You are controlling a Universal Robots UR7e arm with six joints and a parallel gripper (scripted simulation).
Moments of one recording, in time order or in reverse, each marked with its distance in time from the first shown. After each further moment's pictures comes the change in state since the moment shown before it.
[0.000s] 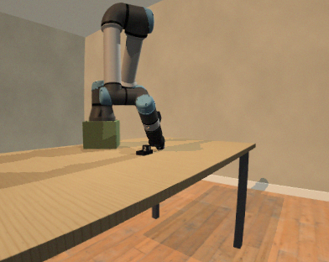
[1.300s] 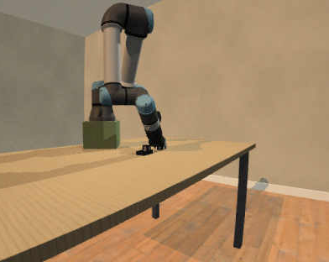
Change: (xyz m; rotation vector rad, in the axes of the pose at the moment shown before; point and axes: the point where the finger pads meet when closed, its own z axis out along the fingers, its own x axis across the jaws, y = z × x) arm 0.000 0.000 0.000 0.000 0.000 0.000
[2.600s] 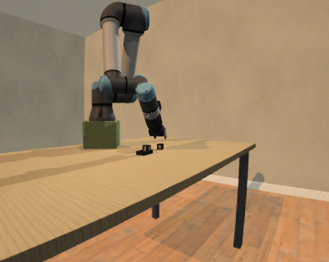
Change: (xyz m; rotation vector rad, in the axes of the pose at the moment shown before) arm 0.000 -0.036 -0.036 0.000 0.000 0.000
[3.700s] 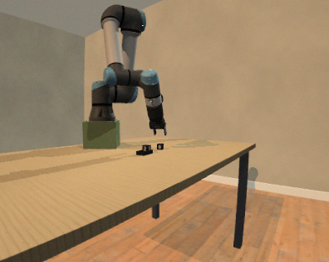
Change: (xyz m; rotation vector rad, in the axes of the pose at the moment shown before) arm 0.000 -0.016 -0.013 -0.237 -0.001 -0.002
